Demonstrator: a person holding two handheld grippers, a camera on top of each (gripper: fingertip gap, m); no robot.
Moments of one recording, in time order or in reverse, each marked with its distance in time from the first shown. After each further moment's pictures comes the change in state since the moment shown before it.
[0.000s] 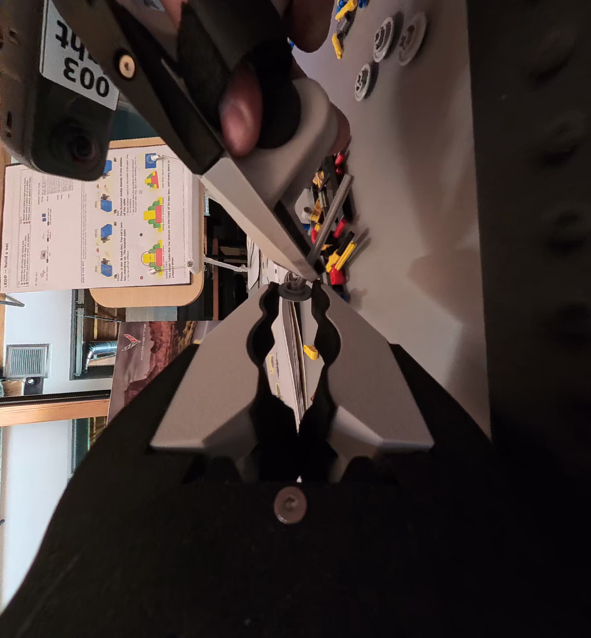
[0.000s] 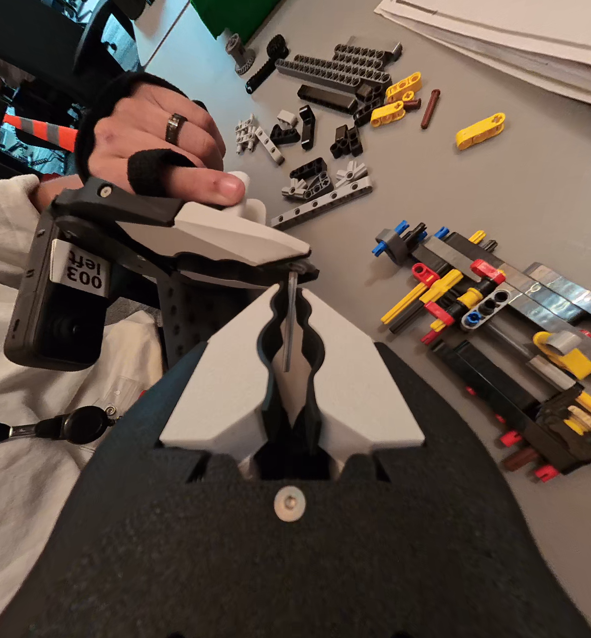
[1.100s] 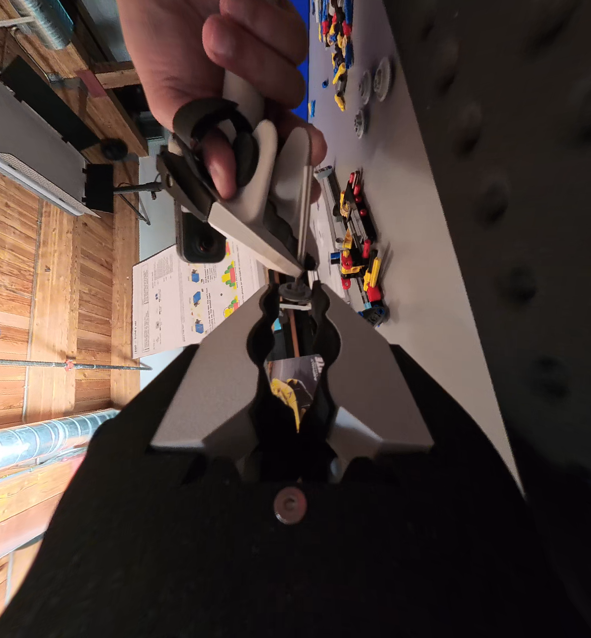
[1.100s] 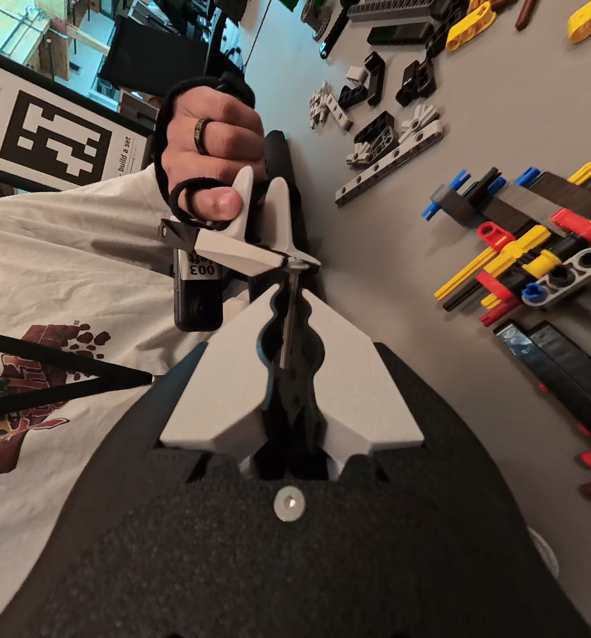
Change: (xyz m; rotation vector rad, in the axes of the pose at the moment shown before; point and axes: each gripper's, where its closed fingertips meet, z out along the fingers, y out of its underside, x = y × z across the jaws) left arm -0.010 -0.022 -0.012 0.134 -0.165 0.298; right arm -0.022 0.007 -0.014 -0.086 -0.358 0.230
